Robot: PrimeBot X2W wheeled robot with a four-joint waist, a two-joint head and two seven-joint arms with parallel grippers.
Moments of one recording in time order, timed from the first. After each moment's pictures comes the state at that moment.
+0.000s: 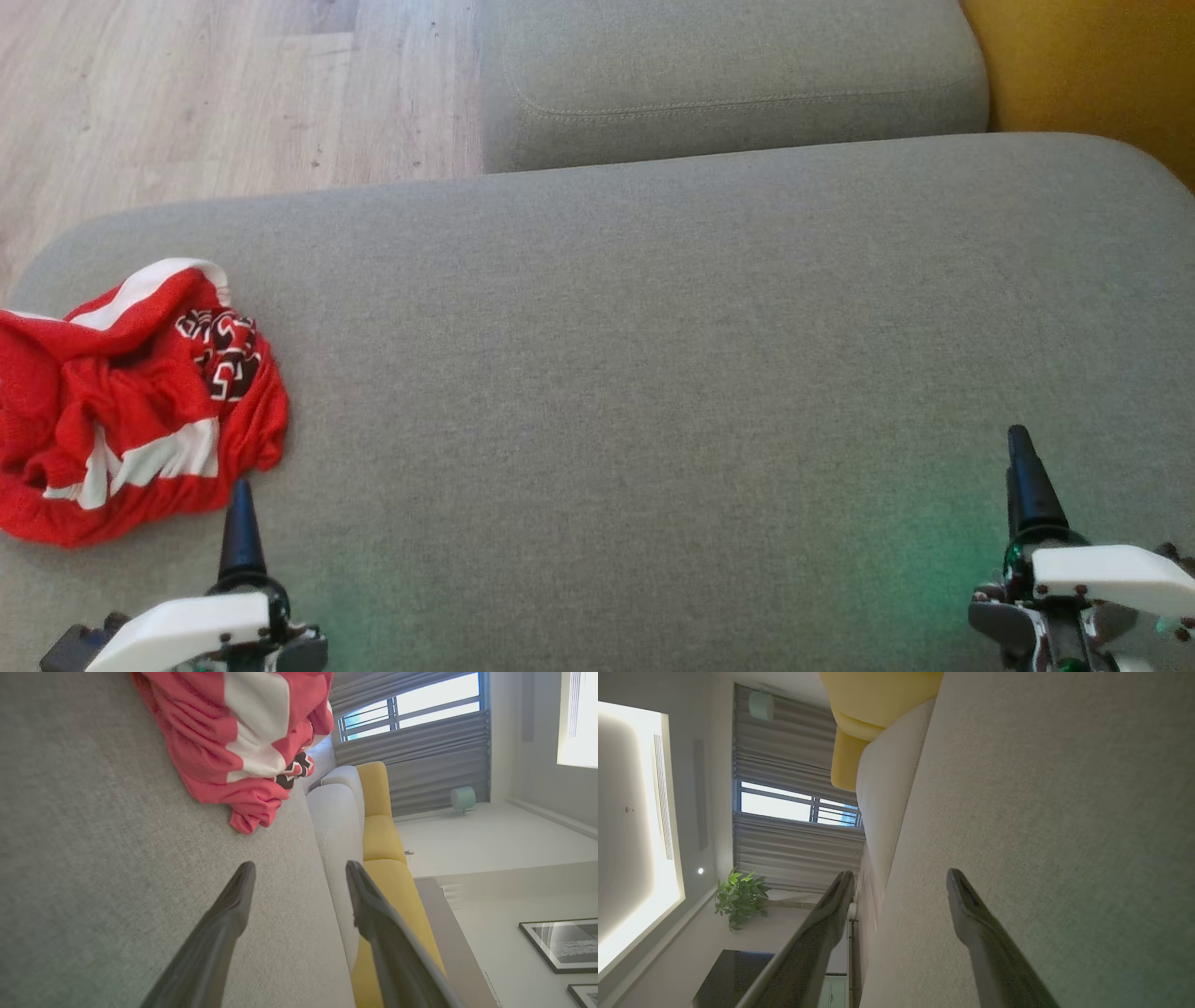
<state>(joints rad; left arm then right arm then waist) 0.01 0.04 0.04 0.29 -1.40 -0.11 0.04 0.01 -0.04 -0.07 0.31 1.36 0.12 0.05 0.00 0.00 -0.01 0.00</state>
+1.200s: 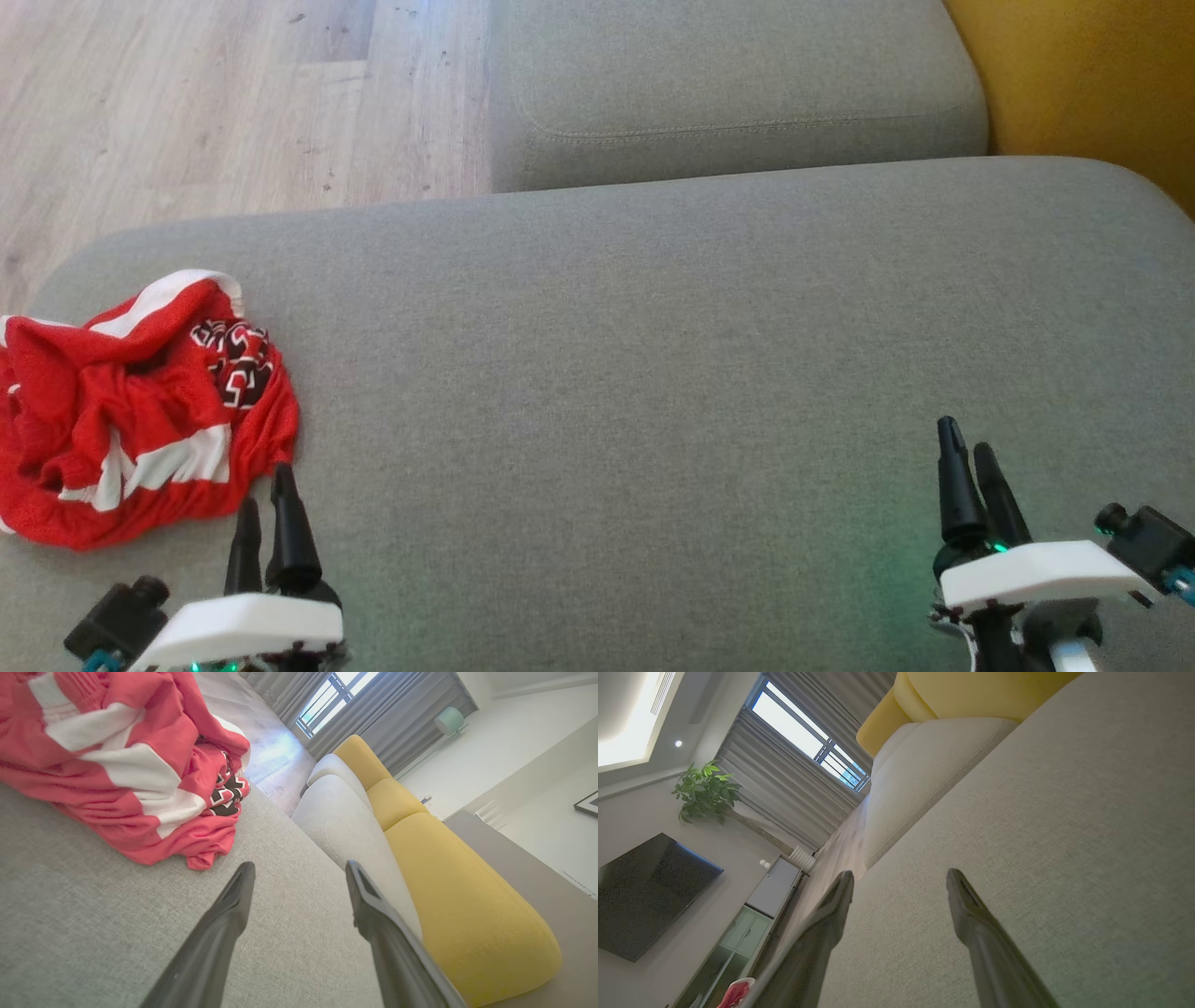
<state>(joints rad) 0.04 0.04 -0.03 0.19 -0.91 -0.06 -0.06 0.04 -0.04 0.04 0.24 0.85 0.12 -0.06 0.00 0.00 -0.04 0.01</state>
